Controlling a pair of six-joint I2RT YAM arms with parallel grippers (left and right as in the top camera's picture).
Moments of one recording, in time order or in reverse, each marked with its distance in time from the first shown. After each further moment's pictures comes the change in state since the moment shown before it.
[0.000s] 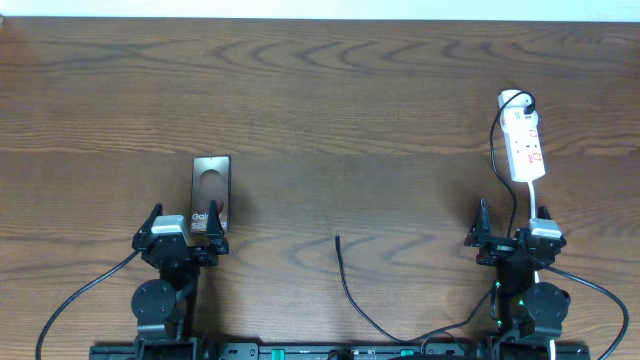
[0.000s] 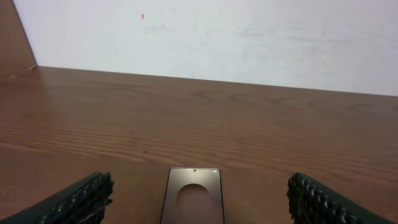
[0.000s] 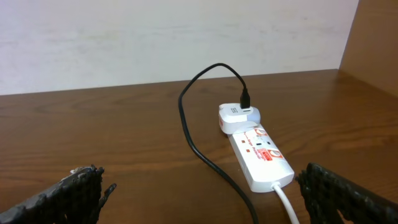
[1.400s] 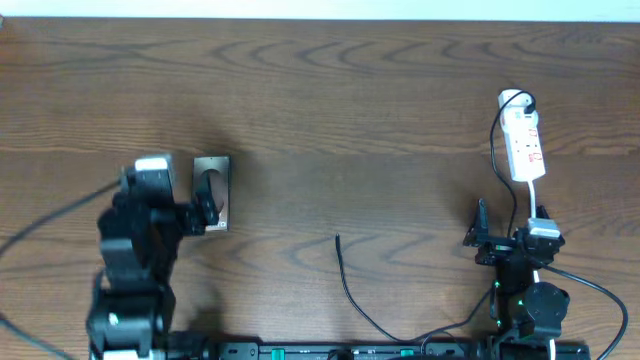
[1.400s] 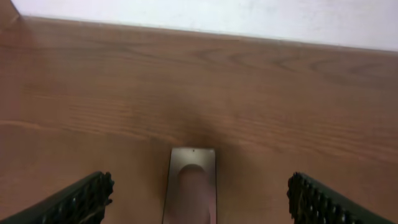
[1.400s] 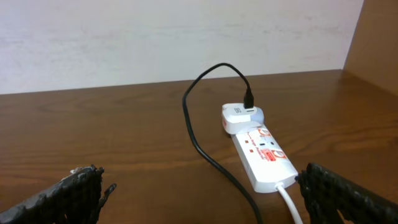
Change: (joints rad) left arm 0.000 0.656 0.632 -0.355 0.008 0.000; right arm 0.013 0.000 0.000 0.000 0.001 0.000
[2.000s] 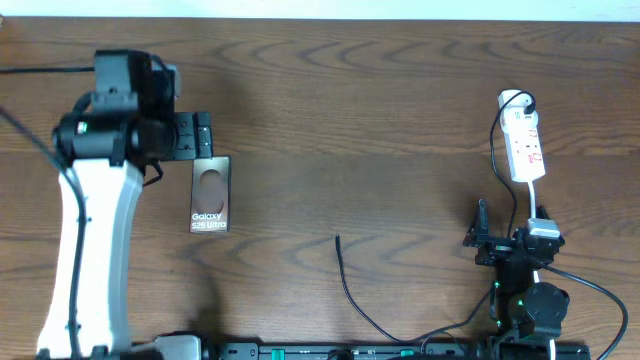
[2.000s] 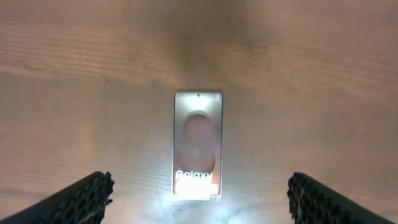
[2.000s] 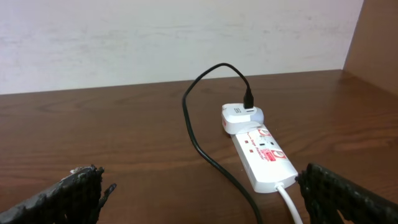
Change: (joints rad) left arm 0.000 0.791 0.852 -0.688 0.000 0.050; right arm 0.000 0.000 0.000 0.000 0.001 0.000
